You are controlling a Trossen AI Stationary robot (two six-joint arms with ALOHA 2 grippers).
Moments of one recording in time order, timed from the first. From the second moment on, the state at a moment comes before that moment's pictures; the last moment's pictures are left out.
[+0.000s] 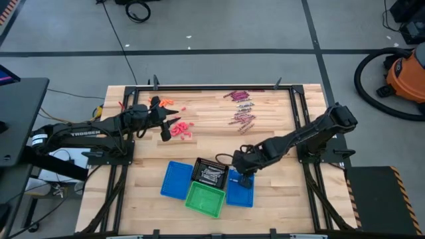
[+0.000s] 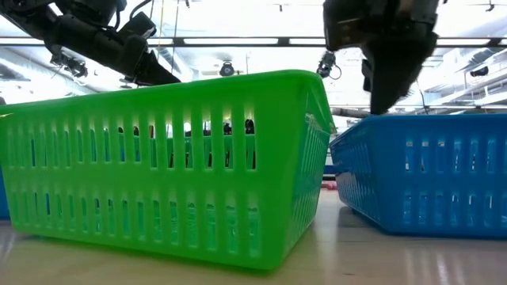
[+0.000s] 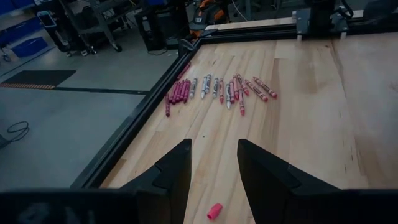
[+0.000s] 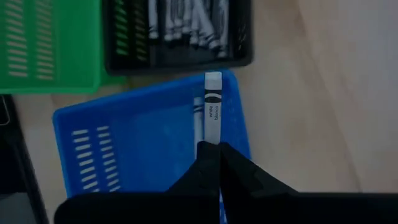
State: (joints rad) left arm 0.29 0.79 0.42 0.08 -0.14 0.18; right arm 0.34 1.62 1.11 -0.66 0.02 0.71
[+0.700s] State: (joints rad) left arm 0.29 0.79 0.42 0.08 -0.13 0.18; right arm 0.37 1.62 0.98 -0.50 0.00 0.84
